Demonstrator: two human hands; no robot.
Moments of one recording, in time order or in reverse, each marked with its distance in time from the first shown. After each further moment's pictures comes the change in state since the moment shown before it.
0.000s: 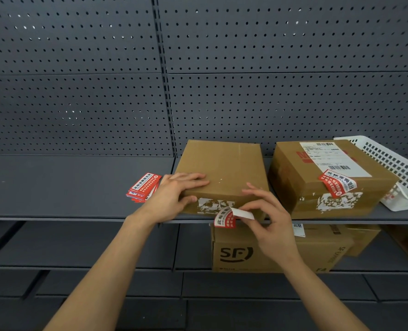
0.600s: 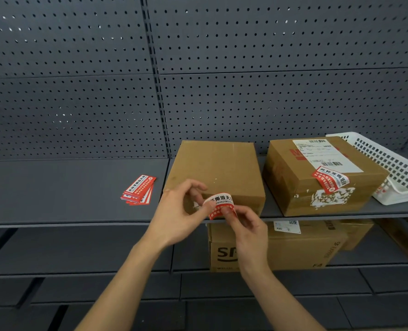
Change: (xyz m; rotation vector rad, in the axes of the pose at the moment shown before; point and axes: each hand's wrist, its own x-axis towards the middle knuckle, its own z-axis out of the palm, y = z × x) left_hand -0.038 0.077 0.005 -0.416 0.272 -0.157; right_hand -0.018 -0.030 0.060 0.536 0.353 0.569
